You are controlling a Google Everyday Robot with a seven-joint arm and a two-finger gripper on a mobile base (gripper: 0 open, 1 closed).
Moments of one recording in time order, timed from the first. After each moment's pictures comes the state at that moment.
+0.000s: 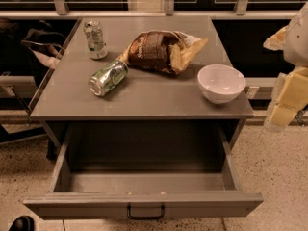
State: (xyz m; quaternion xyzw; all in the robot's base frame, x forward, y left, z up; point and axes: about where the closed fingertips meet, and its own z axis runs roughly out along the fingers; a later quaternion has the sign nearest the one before) arm 0.438 -0.216 0.977 -0.60 0.78 -0.04 0.16
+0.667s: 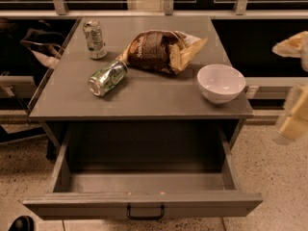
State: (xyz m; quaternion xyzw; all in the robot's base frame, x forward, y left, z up) arm 0.413 -0.220 0.980 -0.59 0.78 0.00 0.21
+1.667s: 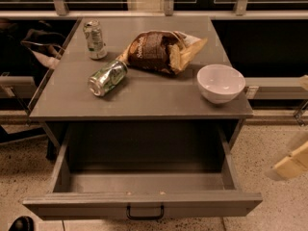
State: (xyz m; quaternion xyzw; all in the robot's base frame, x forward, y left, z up) arm 0.367 -0.226 0.951 -0.48 0.82 0.01 0.29
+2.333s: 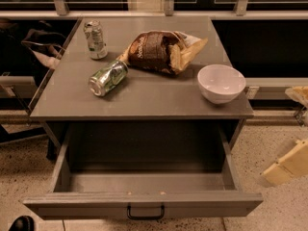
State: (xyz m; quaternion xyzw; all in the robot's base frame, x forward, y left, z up) arm 0.366 -0.218 0.927 -0.48 0.83 0.03 0.28
